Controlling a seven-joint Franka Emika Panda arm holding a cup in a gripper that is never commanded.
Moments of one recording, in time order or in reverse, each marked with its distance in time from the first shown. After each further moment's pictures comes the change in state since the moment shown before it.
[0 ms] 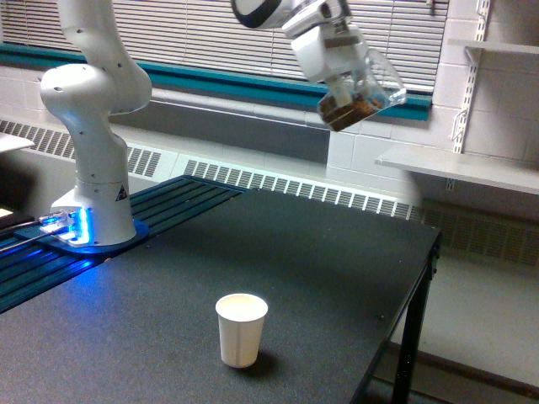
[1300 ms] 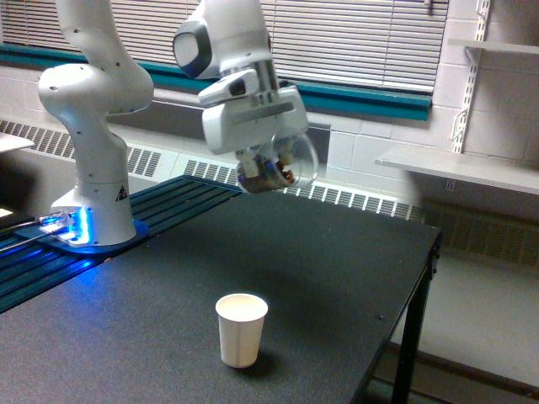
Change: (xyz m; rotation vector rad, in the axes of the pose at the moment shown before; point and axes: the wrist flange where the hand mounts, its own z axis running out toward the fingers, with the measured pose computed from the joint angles) arm -0.017 0.152 0.054 -0.176 -0.085 0.211
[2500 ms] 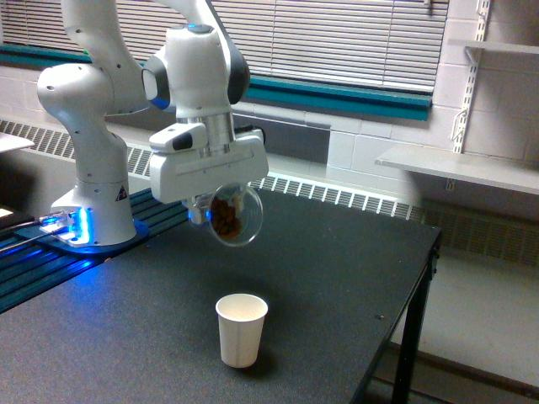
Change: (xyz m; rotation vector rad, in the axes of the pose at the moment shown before) arm 0.019 0.082 0.057 -0.135 -0.113 0.188
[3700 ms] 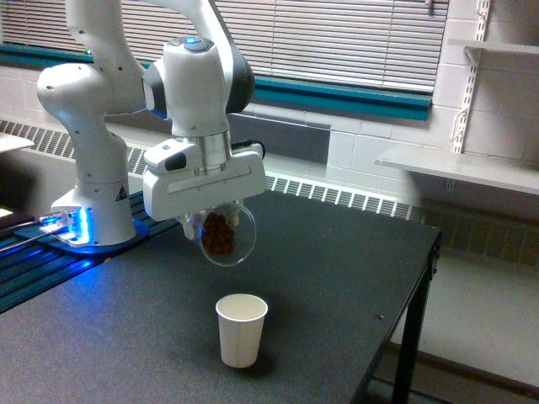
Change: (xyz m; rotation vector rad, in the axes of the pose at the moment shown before) arm 0.023 0.002 0.019 -0.054 -0.075 0.063
